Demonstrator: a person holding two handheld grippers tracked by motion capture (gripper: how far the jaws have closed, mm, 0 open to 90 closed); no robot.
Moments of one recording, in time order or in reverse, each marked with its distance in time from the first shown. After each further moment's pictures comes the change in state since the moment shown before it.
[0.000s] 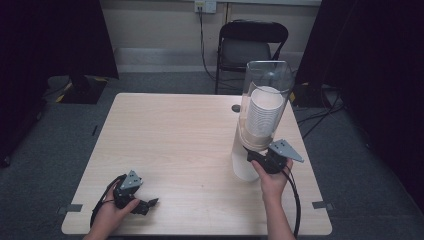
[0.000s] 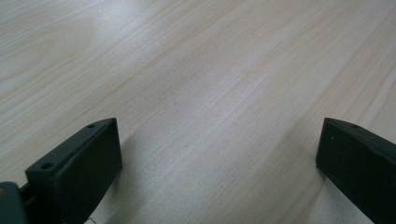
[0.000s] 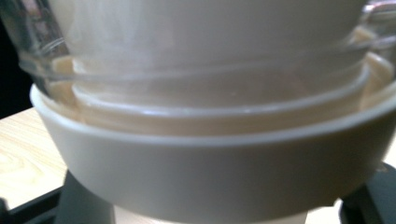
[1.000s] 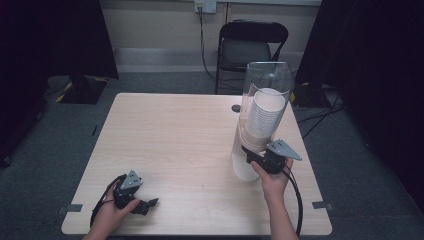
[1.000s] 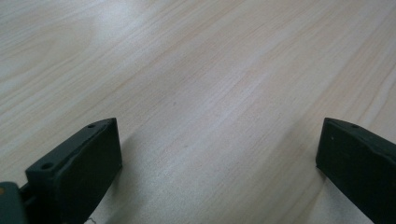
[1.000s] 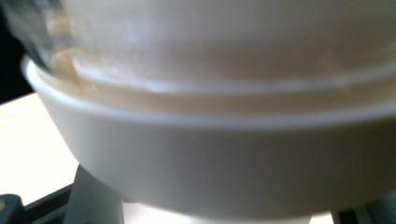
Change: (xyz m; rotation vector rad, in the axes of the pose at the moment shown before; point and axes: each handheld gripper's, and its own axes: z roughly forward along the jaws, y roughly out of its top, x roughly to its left) left arm 0.000 0.000 0.000 0.000 0.000 0.000; right arm 0.001 -0.005 0.002 0.082 0.024 -0.024
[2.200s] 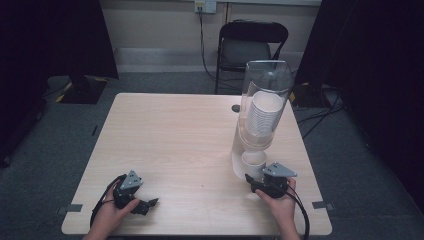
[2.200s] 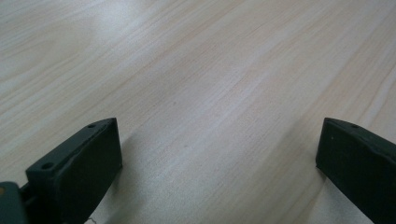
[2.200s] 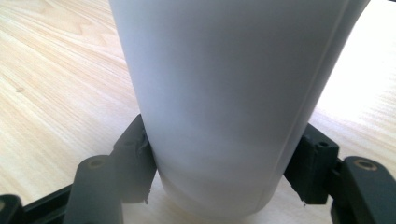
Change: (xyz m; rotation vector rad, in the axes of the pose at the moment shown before) left arm 0.000 0.000 0.000 0.000 0.000 -0.001; right arm 0.003 -0.055 -0.035 0.327 0.058 -0.112
